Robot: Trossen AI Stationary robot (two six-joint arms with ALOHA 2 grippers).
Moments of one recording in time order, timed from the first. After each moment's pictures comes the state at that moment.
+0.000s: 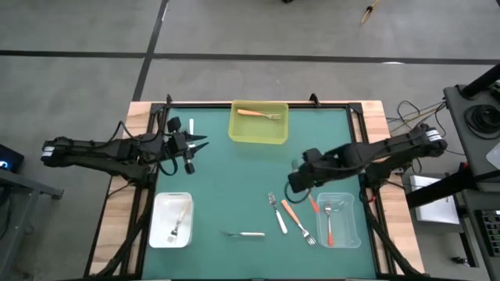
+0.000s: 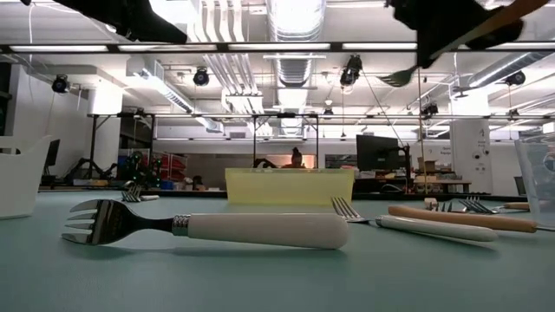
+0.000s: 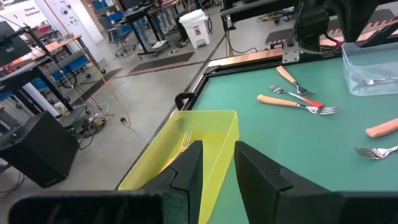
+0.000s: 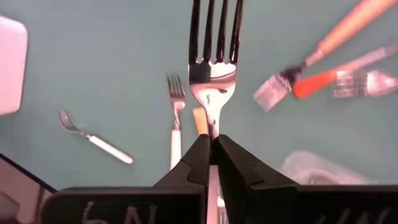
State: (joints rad) left arm -0.04 0.71 0.63 -0.17 -0.47 0.22; right arm 0.25 1.37 1.27 -1.08 0.11 1.45
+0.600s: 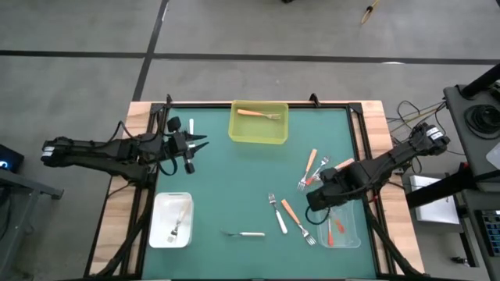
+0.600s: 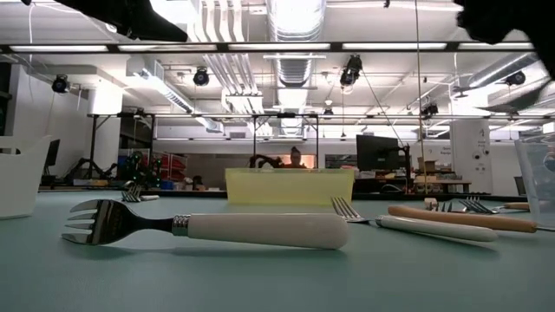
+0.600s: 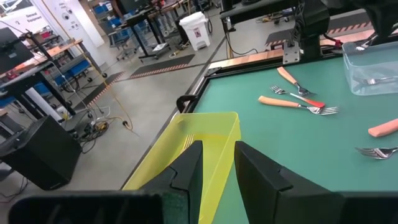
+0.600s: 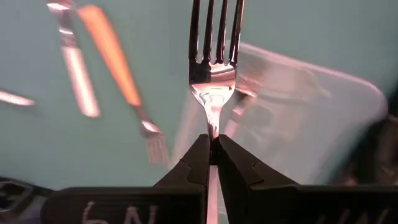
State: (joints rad) left arm -0.04 0.71 0.63 -0.16 -0.47 0.25; right arm 0.45 1.34 1.14 -1.22 -0.09 1.76
